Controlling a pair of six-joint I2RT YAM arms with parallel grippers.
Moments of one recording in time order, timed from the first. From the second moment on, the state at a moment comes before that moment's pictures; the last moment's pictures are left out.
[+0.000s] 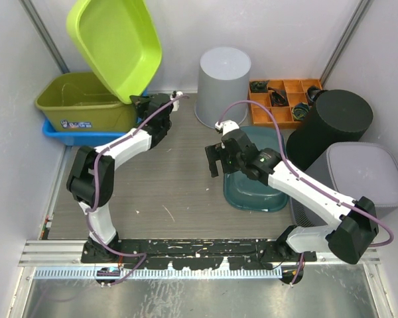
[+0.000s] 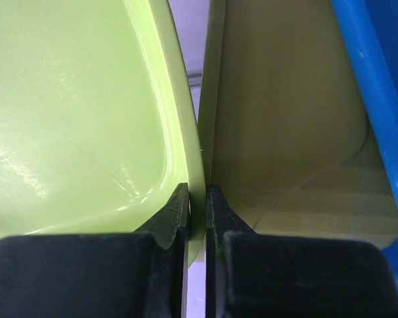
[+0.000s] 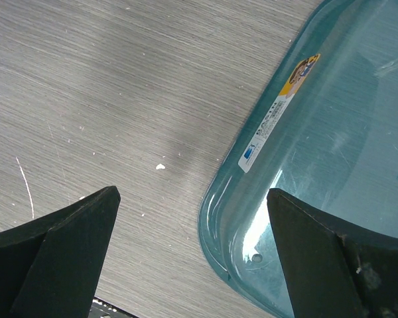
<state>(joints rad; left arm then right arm) -0.46 1.85 1.35 0.26 -0.93 1.40 0.75 1.27 1.08 -0.58 0.18 0.29</state>
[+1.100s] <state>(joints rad) -0.52 1.58 1.83 -1.16 -0.38 0.23 0.75 1.34 1.07 -0.61 0.28 0.30</state>
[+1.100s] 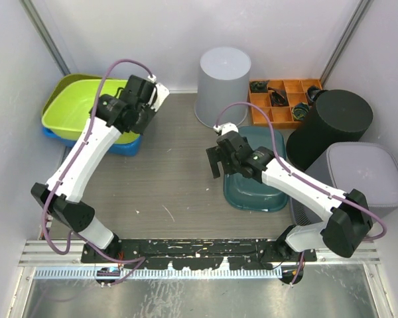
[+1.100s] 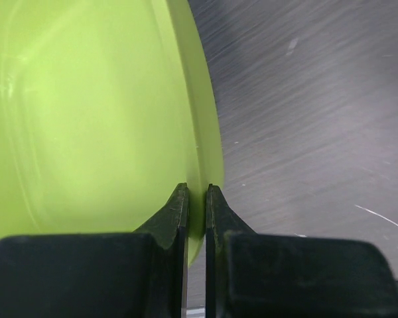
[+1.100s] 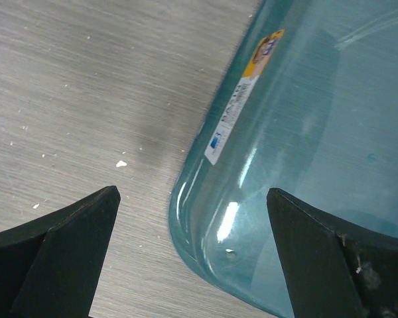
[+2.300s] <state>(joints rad) -0.33 1.31 1.71 -1.00 1.39 -0.54 0.75 1.10 1.68 -1.09 0.71 0.49</state>
